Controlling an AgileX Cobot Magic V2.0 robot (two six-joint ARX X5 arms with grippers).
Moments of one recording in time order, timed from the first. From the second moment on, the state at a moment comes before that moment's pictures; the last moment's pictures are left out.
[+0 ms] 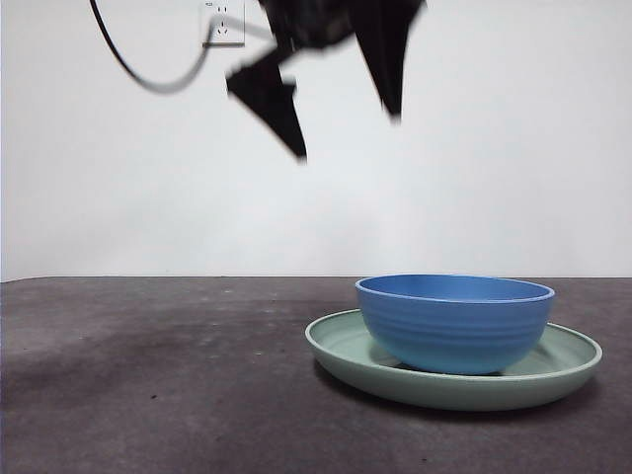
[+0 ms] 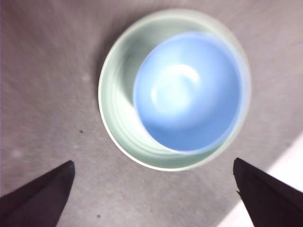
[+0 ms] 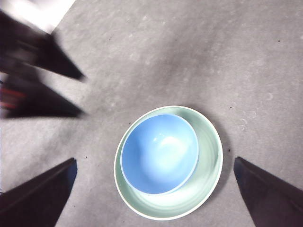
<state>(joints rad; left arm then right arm) -0.73 2.02 2.21 -1.42 0.19 -0.01 -0.05 0.81 1.00 -0.88 -0.65 0.06</state>
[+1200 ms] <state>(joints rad) -0.57 0.66 1.02 -0.94 0.19 -0.03 -0.05 0.81 1.00 -0.89 -0.65 0.06</state>
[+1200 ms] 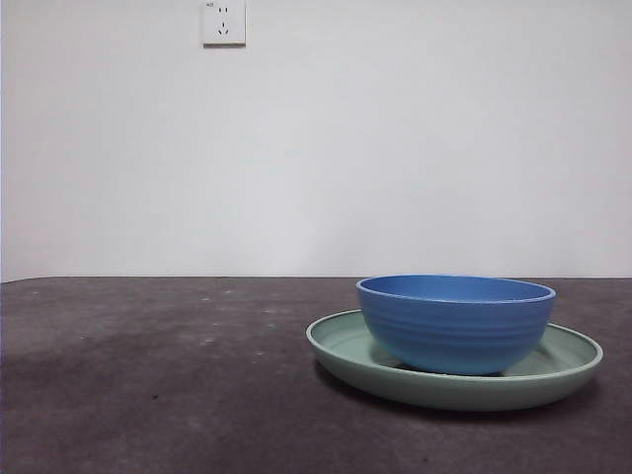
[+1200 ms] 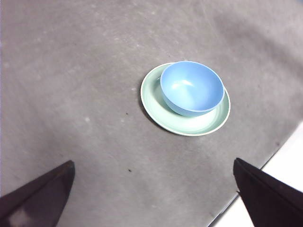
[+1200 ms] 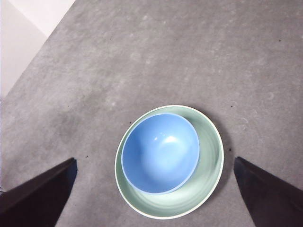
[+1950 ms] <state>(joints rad) -0.57 0.59 0.93 -0.85 0.19 -0.12 -0.02 0.91 1.00 -1.10 -0.57 0.00</state>
